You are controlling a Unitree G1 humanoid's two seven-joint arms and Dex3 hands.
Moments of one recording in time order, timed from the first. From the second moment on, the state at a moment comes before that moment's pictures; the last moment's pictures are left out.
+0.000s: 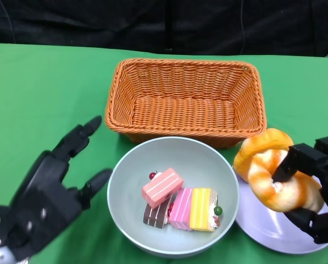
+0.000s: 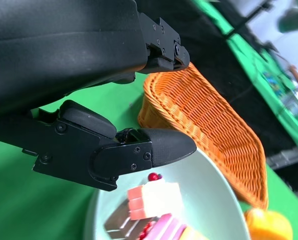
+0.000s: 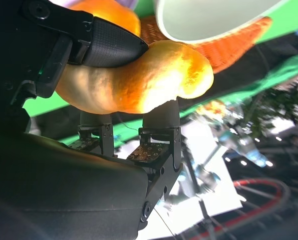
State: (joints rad) left arm 0.02 0.32 -0.09 -0.09 0.17 -0.09 -0.12; right arm 0.15 -0.36 0.02 -0.18 -0.69 -0.41 -0.27
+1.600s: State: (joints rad) left arm -0.38 0.64 -0.47 0.34 1.27 -0.93 0.44; right arm 0.28 -0.35 0.07 -0.53 -0.81 -0.02 0.05
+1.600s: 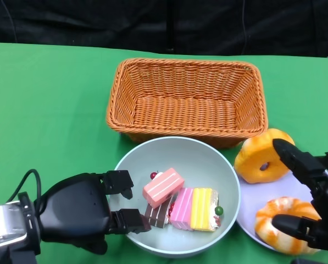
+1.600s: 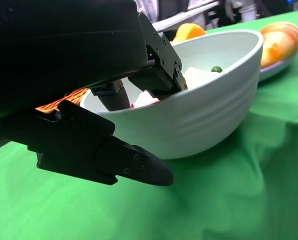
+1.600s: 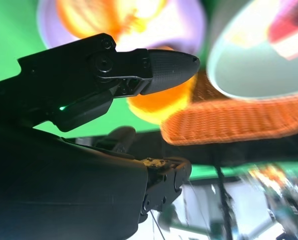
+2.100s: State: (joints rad) left arm -0.56 0.58 -0.78 0.65 1.42 -0.77 0.94; right arm 0.33 -0.26 0.03 -0.53 -0.50 -0.34 -0.09
